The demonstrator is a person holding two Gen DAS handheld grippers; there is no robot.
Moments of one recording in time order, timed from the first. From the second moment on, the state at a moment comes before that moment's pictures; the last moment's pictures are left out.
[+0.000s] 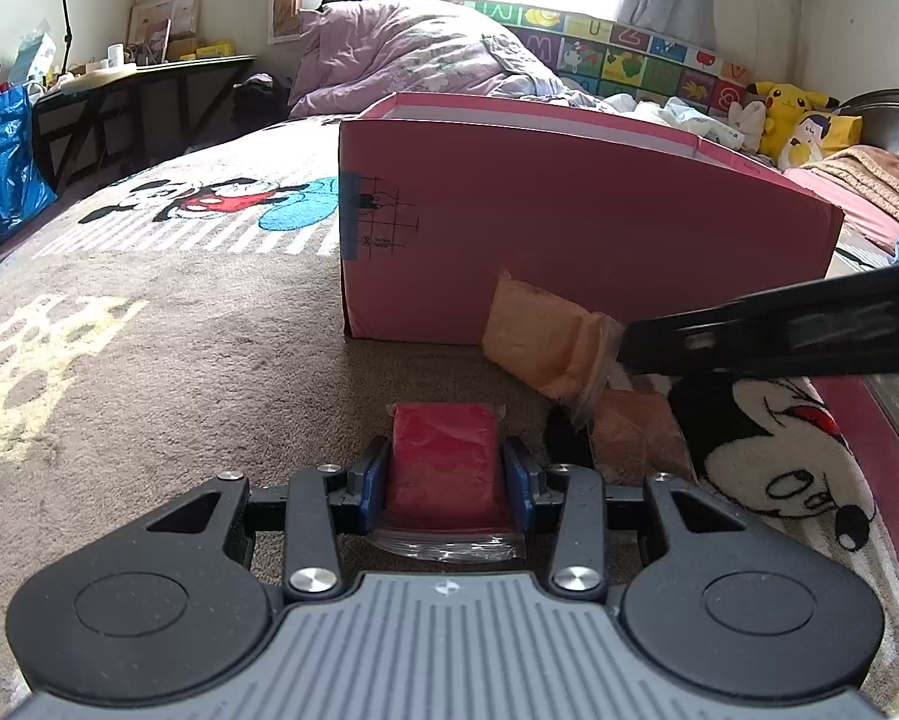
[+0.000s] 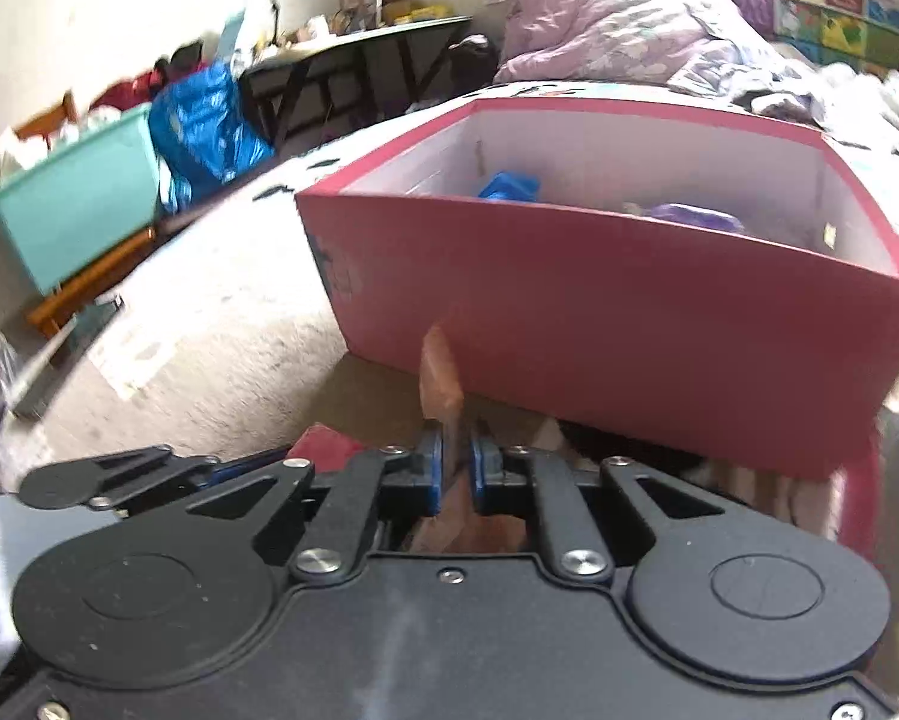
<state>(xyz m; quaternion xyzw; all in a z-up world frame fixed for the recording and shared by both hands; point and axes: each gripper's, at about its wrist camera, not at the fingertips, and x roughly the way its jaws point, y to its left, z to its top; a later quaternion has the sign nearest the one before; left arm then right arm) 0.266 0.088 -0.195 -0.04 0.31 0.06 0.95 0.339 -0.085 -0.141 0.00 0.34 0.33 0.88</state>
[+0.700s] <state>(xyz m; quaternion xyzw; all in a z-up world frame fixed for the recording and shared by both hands) 0.264 0.091 -0.198 -0.04 0.31 0.06 0.95 0.380 -0.045 -0.164 0.00 0.36 0.34 0.87</state>
